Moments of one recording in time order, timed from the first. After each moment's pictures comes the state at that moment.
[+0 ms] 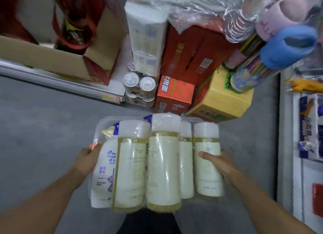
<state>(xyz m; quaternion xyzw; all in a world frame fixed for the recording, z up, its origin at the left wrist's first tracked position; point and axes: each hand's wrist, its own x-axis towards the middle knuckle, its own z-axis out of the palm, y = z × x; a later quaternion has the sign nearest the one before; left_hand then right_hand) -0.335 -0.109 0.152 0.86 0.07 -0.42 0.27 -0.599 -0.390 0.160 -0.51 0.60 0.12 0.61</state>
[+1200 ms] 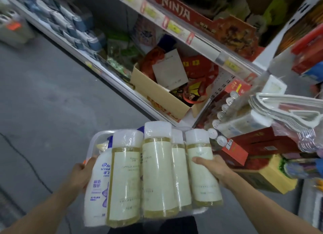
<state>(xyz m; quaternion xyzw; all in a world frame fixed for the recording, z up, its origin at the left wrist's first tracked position) -0.223 0.184 0.337 0.80 0.23 -0.34 0.44 -0.318 -0.184 0.362 -0.66 0.46 0.22 0.56</state>
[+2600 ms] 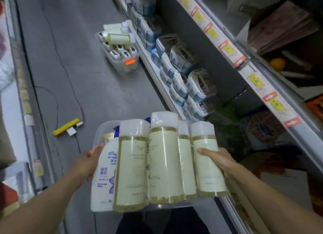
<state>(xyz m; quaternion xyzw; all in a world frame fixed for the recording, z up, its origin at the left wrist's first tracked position) 0.225 0.552 0.354 0.76 0.43 -0.20 0.45 0.299 0.174 0.386 -0.74 0.30 0.34 0.50</state>
